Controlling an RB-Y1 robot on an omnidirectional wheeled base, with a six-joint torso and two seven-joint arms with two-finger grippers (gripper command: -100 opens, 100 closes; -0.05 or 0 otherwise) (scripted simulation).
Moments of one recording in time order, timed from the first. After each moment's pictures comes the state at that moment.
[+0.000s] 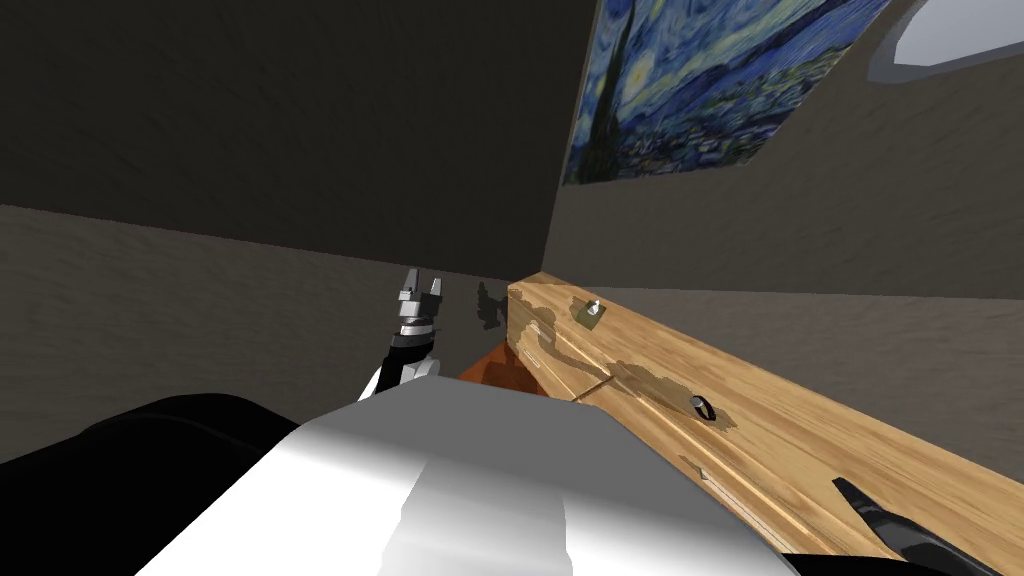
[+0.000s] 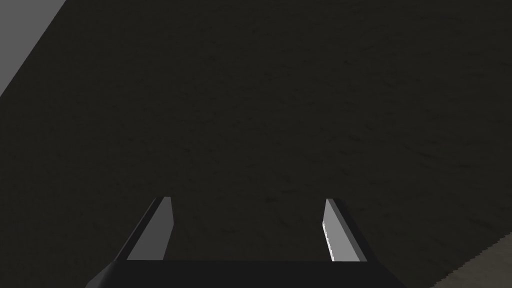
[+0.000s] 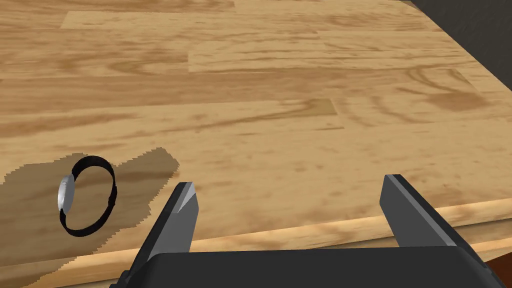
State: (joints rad) left arm 0.54 0.03 0.02 -2.33 -0.01 -0.50 0.10; right arm 0.68 -0.28 -1.09 -1.82 -0.91 0.56 -1.19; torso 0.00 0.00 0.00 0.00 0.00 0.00
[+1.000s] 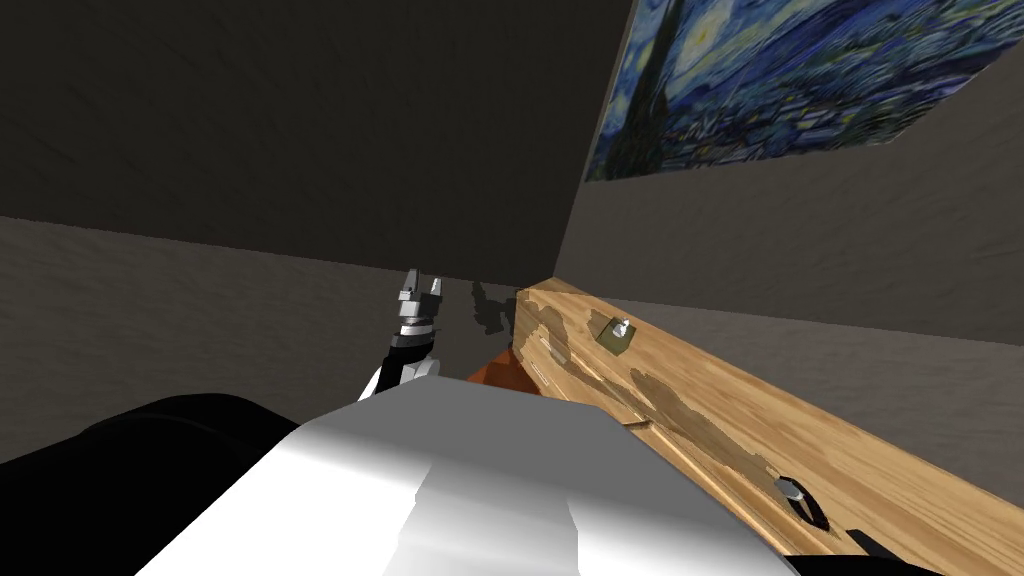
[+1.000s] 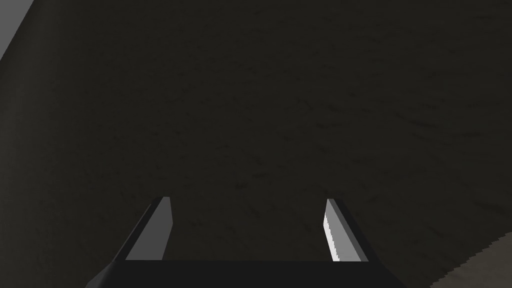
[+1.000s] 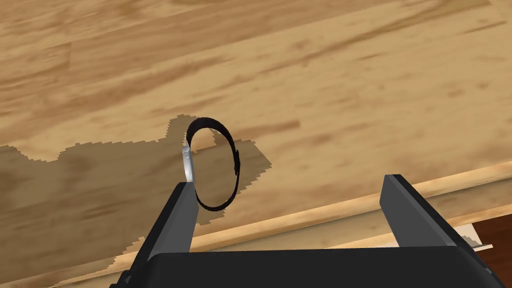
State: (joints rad) left arm 0.54 0.03 0.02 -2.33 -0.01 -0.50 0.10; right arm 0.77 -0.32 -1.12 -1.73 -1.04 0.81 -1.36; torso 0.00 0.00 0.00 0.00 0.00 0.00
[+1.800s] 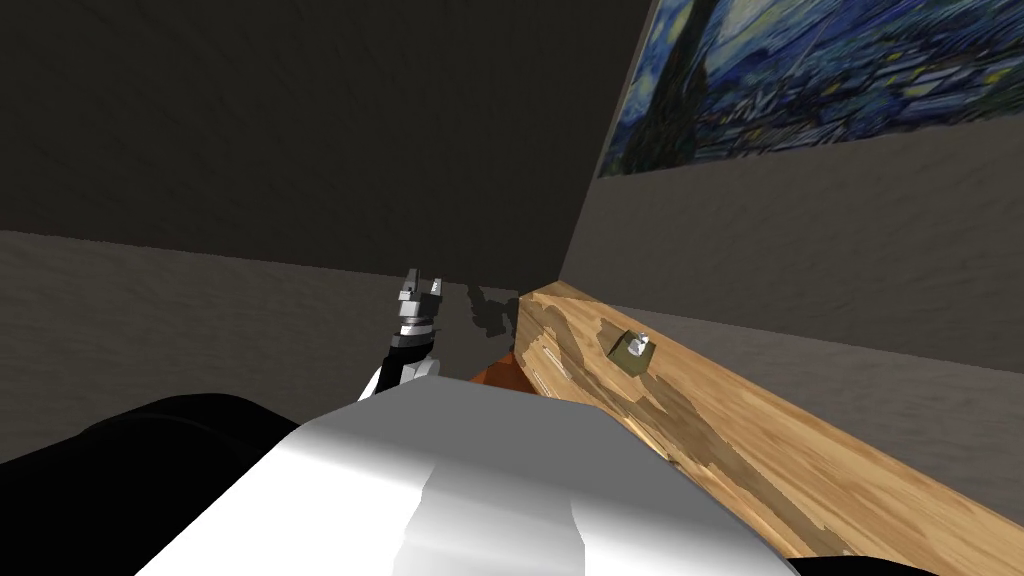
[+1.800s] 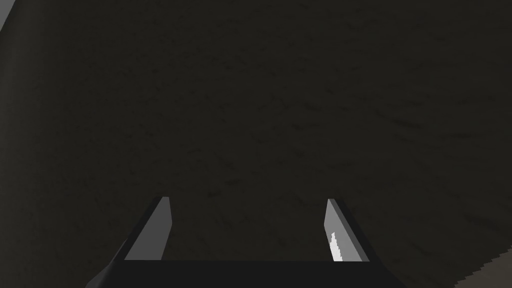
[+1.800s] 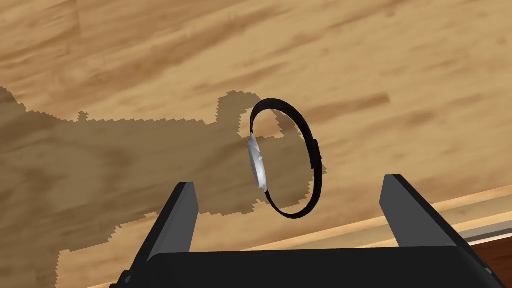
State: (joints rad) left arm 0.54 0.03 0.02 -2.33 -0.01 -0.50 0.10; right arm 0.84 -0.39 -1.10 -1.66 -1.10 0.96 -1.46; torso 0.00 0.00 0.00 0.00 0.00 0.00
